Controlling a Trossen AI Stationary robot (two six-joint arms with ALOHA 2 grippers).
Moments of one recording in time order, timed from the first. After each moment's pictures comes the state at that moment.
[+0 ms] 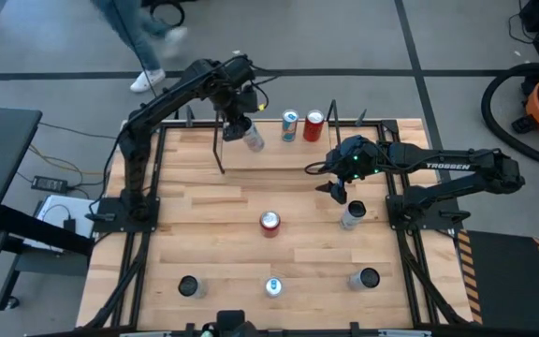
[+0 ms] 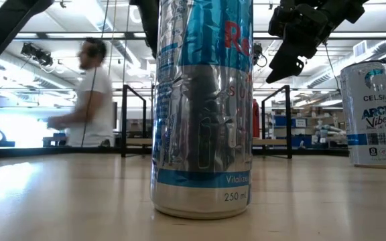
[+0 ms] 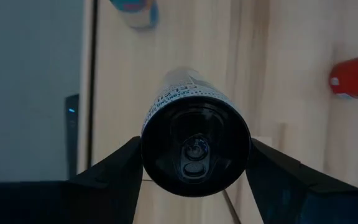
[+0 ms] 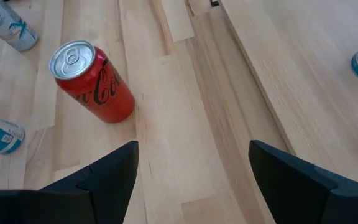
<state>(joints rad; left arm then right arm) 0.60 1.98 2.20 -1.45 0.13 0.54 -0.23 1.06 0.80 -0.48 -0.13 0.11</state>
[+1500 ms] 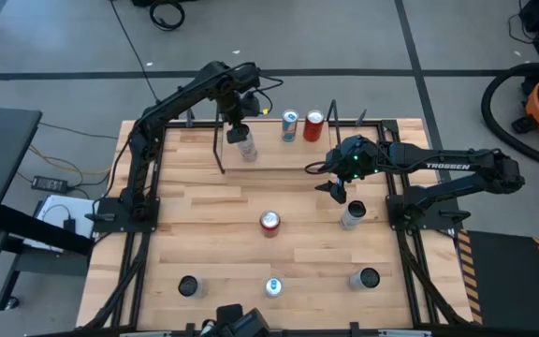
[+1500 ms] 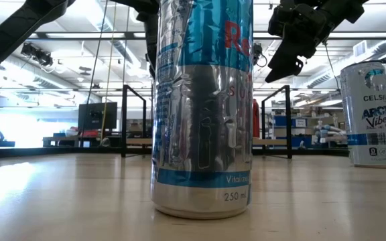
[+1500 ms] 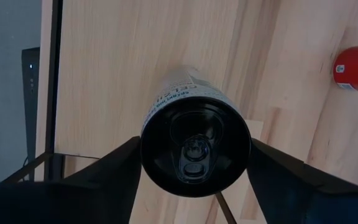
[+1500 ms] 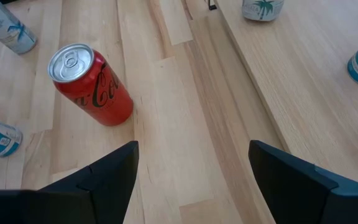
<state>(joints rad) 0.62 2.09 2.20 -1.53 0.14 0.46 -0.23 1.06 0.80 -0.47 -0.12 0.11</state>
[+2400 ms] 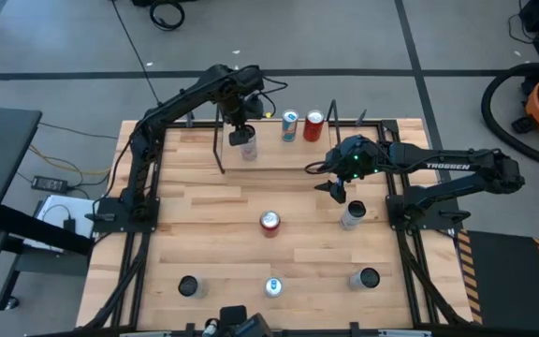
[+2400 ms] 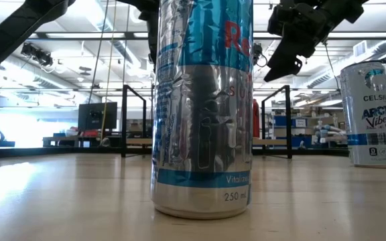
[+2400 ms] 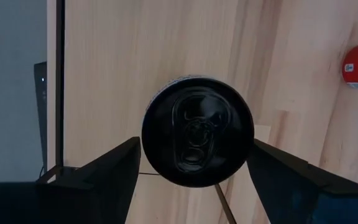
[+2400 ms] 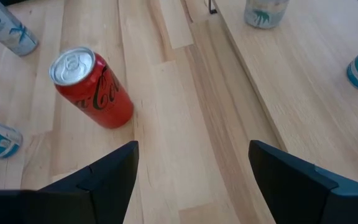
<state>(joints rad) 0.60 2.09 2.20 -1.49 0.11 0.48 -0.23 1.06 0.80 -0.46 -0.12 0.10</state>
